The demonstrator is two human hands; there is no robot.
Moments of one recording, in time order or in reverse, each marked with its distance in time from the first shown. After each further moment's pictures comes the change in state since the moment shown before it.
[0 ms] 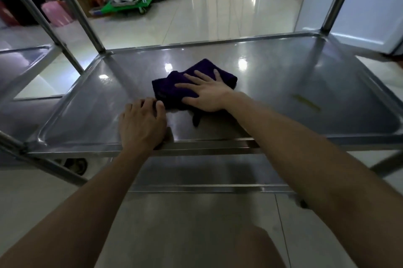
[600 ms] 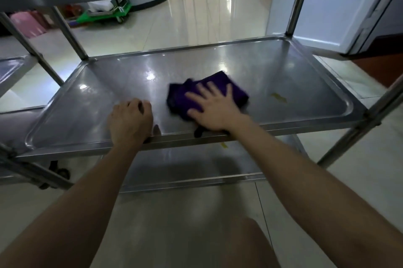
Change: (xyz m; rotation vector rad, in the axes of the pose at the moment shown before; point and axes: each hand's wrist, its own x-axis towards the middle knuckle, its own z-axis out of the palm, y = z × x) left_hand 0.003 0.023 -0.002 0.039 0.038 -0.028; right_hand -0.120 -0.004 0.012 -0.065 0.113 0.267
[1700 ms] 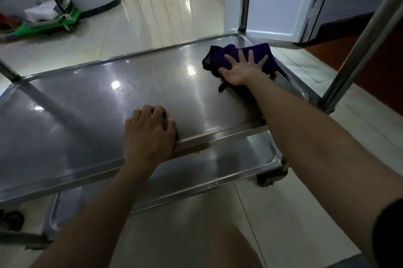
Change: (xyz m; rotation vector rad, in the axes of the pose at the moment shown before) left_hand -0.039 0.122 0.030 -0.075 -0.069 0.417; right_hand 0.028 0.227 -0.044 0.033 -0.036 0.587
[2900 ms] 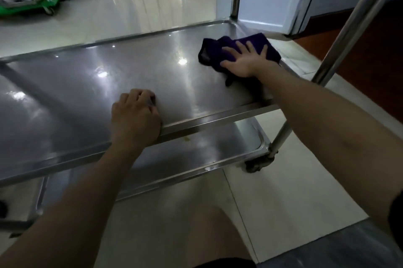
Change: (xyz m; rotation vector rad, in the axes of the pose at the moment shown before) left_hand 0.006 -0.012 0.011 -0.042 0.059 0.020; right_hand -0.019 0.042 0.003 0.031 -0.034 -0.092
